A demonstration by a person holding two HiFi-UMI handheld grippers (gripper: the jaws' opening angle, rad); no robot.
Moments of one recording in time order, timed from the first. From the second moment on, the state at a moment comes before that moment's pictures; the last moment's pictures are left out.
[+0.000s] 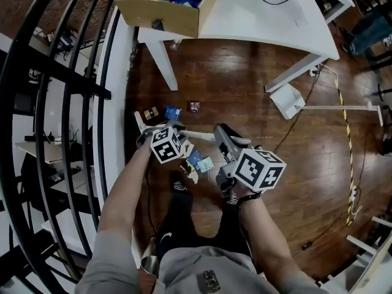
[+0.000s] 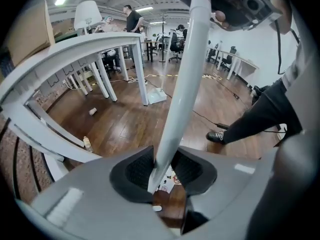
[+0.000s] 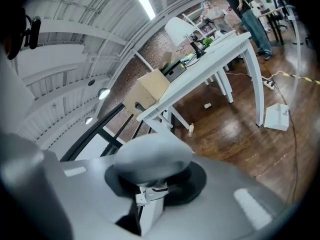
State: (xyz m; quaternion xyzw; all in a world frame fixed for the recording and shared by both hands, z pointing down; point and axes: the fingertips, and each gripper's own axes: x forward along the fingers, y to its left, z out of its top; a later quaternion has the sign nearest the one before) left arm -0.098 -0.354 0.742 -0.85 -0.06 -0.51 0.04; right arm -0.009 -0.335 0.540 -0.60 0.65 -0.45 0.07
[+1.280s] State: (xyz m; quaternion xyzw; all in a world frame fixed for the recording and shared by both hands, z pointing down) left arm 0.118 -0.134 0.697 -0.86 -0.22 -0.46 0.11; right arm 0.188 -0.107 0.486 -0.71 0.56 -0.42 0.09
